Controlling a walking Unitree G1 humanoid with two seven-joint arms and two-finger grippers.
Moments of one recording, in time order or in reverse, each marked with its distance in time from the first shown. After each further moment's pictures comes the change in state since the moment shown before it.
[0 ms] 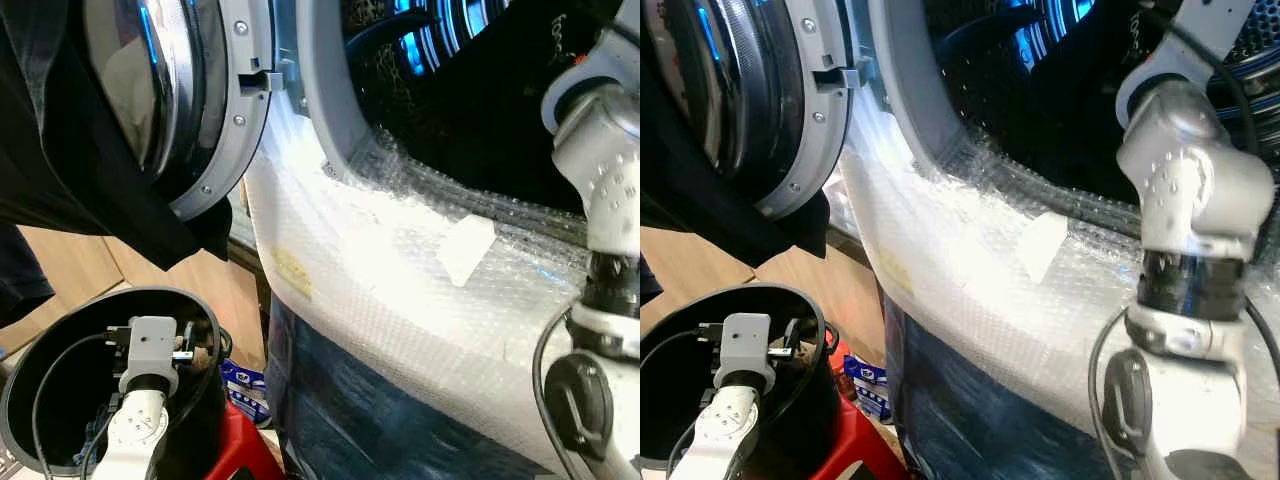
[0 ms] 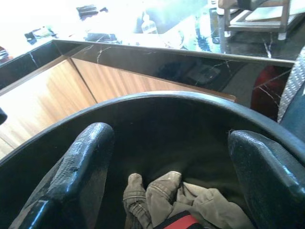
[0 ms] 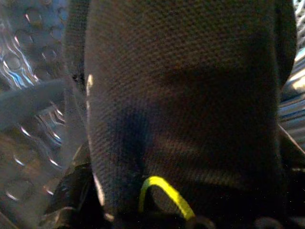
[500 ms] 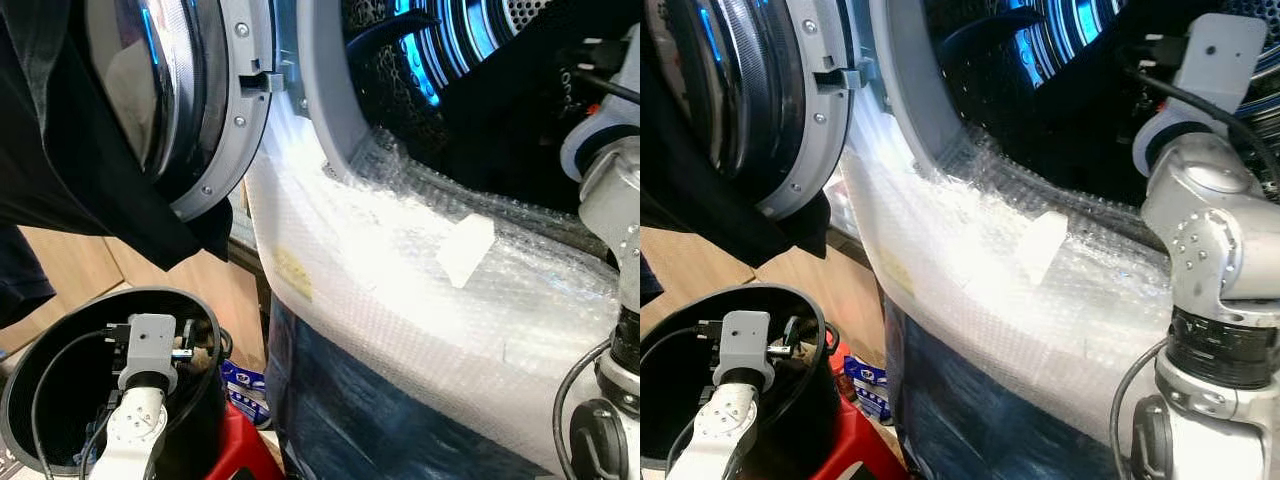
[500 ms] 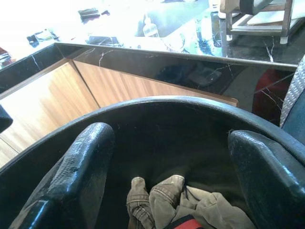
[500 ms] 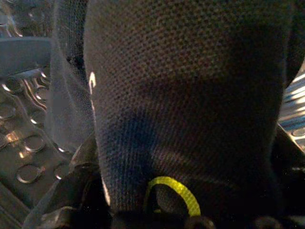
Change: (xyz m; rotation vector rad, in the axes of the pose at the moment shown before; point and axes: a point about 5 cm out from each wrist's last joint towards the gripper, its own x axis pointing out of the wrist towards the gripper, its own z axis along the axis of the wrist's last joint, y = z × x) left arm 0.002 0.002 0.002 0.005 -0.008 -0.001; right arm -0.018 -0.026 -0.022 -0.068 0.059 0.003
